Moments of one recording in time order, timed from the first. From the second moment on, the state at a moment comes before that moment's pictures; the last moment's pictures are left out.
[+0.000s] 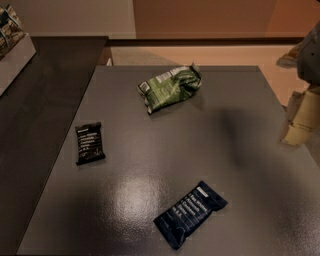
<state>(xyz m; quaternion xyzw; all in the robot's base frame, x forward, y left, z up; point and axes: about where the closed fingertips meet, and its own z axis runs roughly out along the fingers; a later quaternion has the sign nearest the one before) 0.438 -0.217 0.976 -0.60 0.78 -0.03 0.16</state>
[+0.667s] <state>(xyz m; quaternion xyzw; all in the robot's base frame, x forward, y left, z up) 0.442 -0.216 0.976 -0.61 0.78 -0.04 0.16</state>
